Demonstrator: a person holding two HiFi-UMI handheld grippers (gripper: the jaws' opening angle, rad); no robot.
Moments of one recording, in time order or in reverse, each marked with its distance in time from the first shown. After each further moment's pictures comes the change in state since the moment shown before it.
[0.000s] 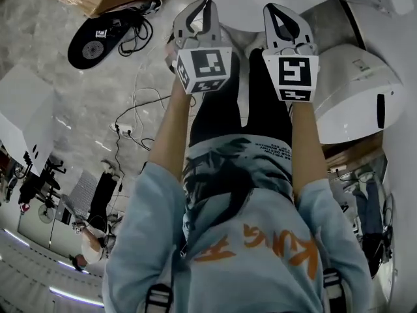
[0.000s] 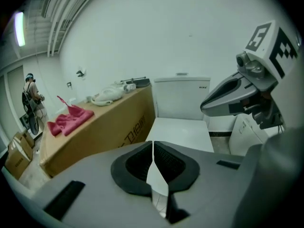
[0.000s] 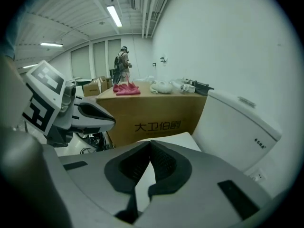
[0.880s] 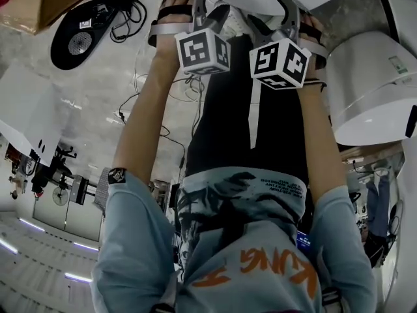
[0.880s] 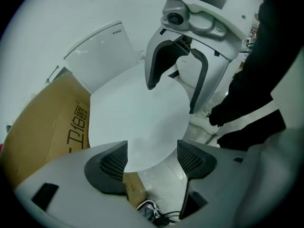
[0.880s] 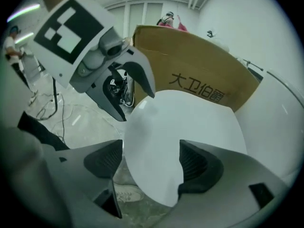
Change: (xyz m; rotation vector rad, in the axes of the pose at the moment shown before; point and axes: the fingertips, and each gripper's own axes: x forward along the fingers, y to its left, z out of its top) left arm 0.093 -0.096 -0.200 0.812 0.215 -0.406; right arm 0.096 0.087 -0.218 -0.395 0.324 0.178
